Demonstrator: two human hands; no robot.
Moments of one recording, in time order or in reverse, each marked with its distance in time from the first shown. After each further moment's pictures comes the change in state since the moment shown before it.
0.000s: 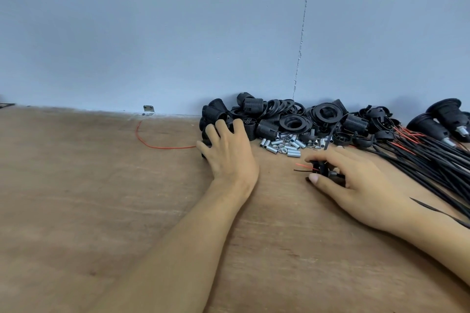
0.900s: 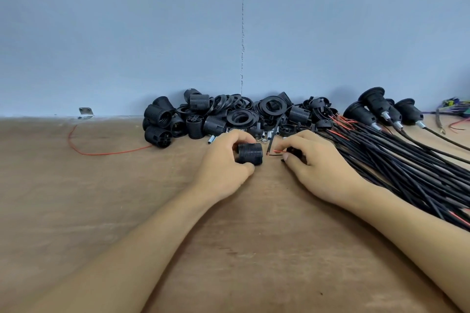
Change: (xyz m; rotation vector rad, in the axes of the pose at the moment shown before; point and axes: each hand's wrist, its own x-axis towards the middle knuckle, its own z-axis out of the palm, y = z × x) left_hand -0.027 0.042 0.004 -0.944 -0.422 0.206; right_hand -0.003 0.054 0.005 0.088 0.085 0.187
